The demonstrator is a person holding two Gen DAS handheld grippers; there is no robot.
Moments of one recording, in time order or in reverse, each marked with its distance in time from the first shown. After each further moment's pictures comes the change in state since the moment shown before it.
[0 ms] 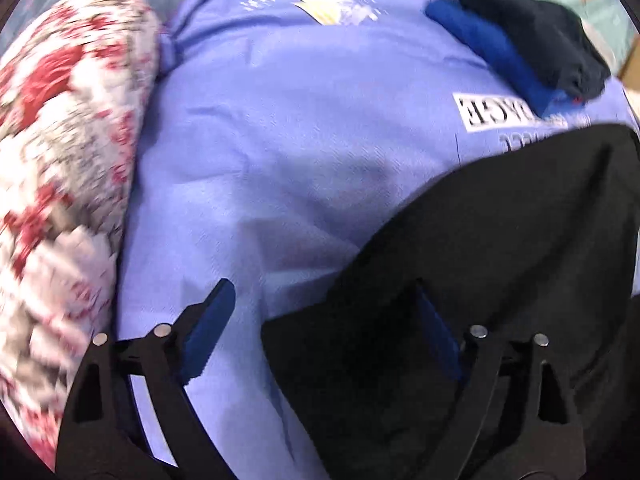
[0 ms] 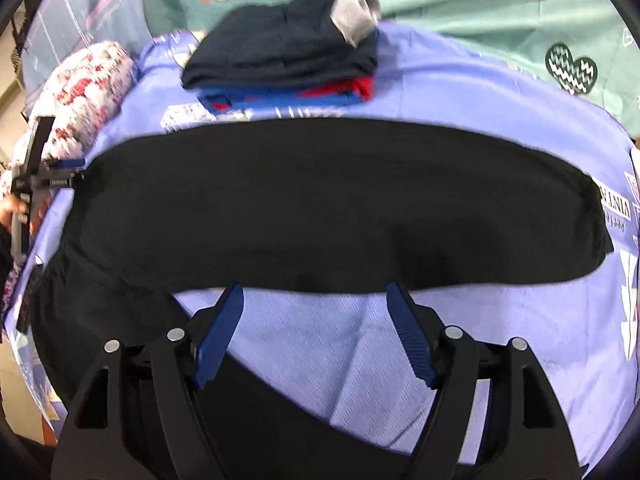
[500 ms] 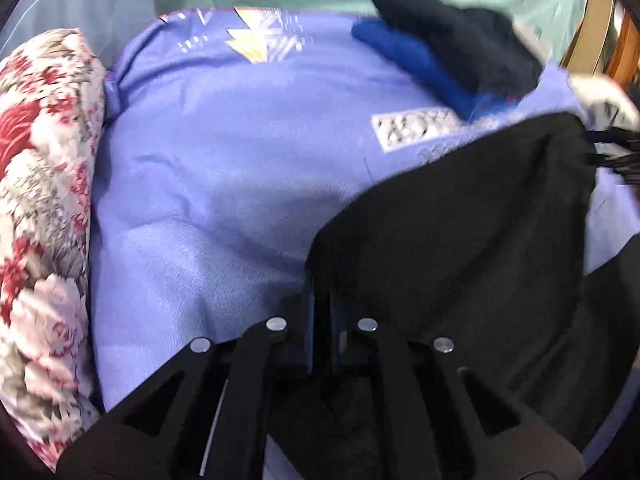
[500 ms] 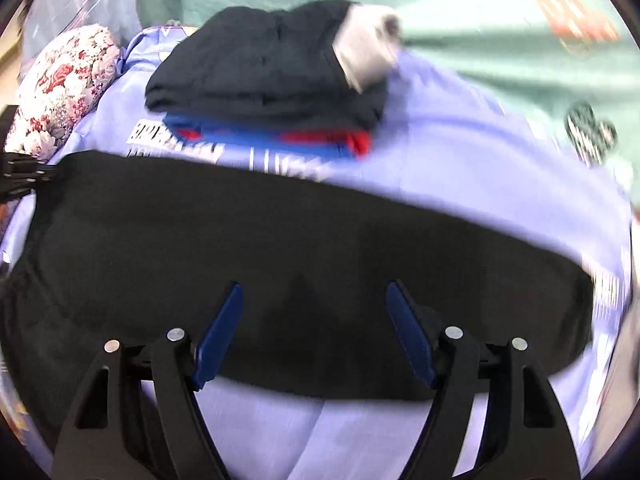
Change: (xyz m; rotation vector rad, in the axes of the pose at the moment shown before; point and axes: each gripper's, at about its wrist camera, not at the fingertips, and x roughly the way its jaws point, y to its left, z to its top) left arm -0.036 -0.005 0.000 0.076 -0.107 -0.187; right arm 0.037 0.007 0.084 -0.177 -0.064 -0.070
